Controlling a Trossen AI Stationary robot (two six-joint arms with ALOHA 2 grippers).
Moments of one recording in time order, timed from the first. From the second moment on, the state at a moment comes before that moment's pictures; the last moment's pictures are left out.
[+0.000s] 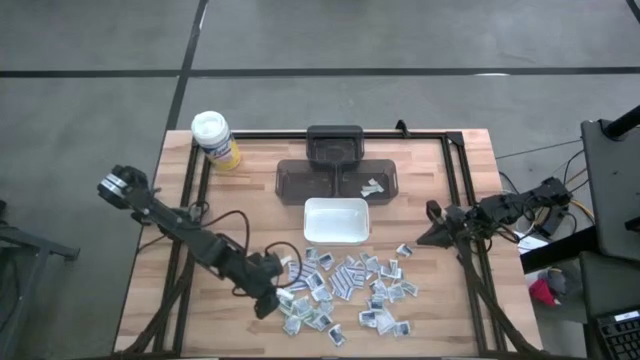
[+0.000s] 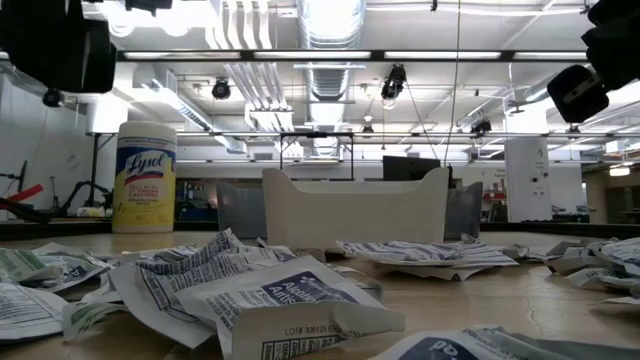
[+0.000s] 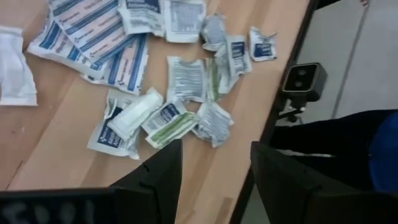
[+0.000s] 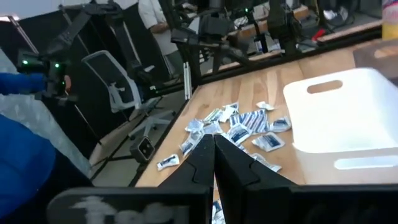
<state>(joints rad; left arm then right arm) -0.57 1.43 1.00 -0.46 0.01 -1.13 0.38 0.03 0.13 -0.17 0.04 0.40</state>
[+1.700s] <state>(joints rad) -0.61 1.76 1.19 -0.65 -0.07 -0.80 0.38 0.02 0.10 -0.18 0.24 0.15</state>
